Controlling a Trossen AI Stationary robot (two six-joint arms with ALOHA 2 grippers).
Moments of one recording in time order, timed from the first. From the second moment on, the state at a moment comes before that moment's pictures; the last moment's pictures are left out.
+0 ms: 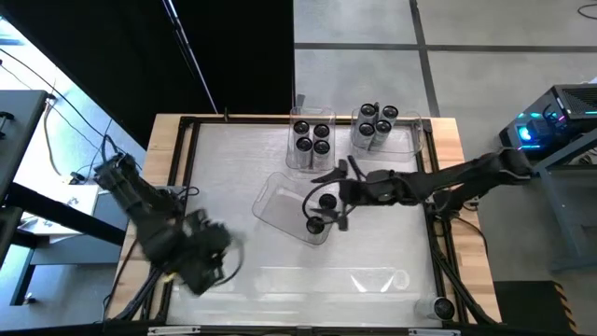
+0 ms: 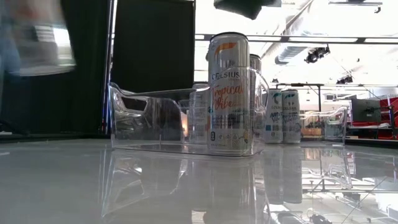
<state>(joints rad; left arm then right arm) -0.82 1.55 1.53 -1.51 -0.40 -1.17 0.17 1.33 0.89 0.26 0.20 -0.10</state>
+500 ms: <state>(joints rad) -0.09 1.53 1.56 -1.21 -0.26 -0.13 0.21 1.13 0.89 -0.37 0.19 0.22</state>
